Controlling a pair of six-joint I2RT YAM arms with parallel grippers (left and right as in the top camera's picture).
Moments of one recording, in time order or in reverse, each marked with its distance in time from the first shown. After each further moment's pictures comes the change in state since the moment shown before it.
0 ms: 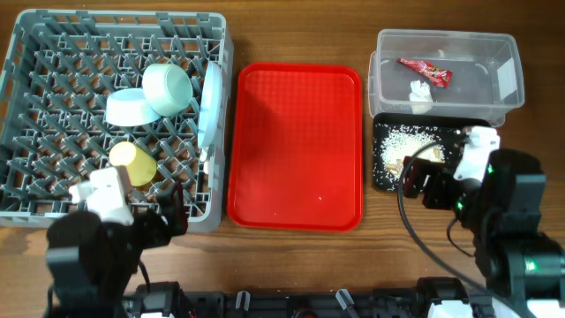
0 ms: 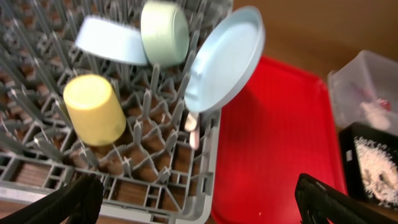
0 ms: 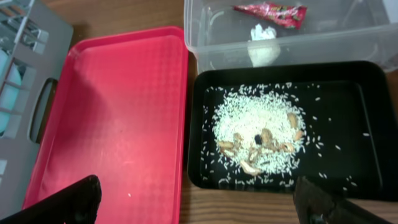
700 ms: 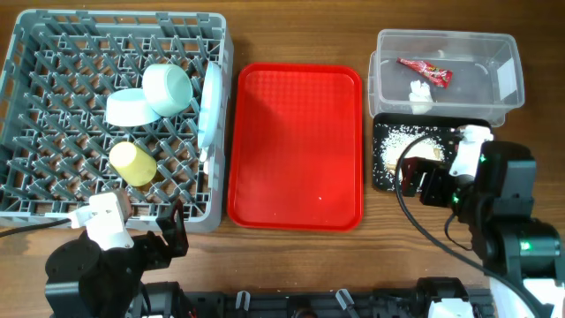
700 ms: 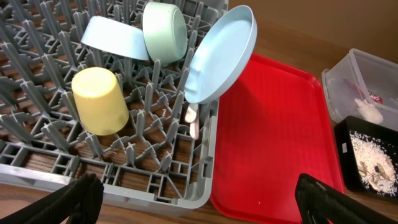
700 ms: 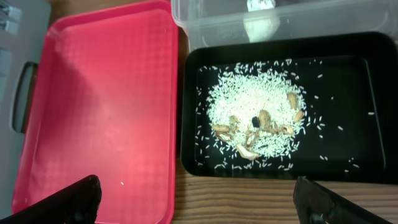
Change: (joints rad) left arm 0.000 -0.113 -0.004 -0.084 0.000 0.006; right arm 0.000 0.082 -0.001 -0.024 0.007 0.006
